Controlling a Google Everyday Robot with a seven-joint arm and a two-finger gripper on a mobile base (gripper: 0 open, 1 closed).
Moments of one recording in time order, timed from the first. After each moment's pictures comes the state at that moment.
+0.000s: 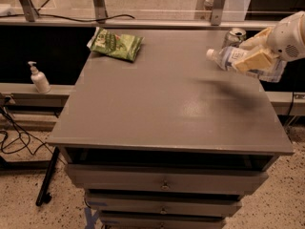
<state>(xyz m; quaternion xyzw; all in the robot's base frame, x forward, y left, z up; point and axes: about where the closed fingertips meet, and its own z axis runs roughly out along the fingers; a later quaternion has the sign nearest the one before) 0.614 -0.252 0.937 -0.50 0.76 0.05 0.41</state>
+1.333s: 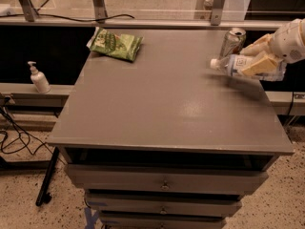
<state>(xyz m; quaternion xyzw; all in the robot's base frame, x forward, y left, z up) 0.644 -0.285 0.900 -0.58 0.72 0.07 0.38</state>
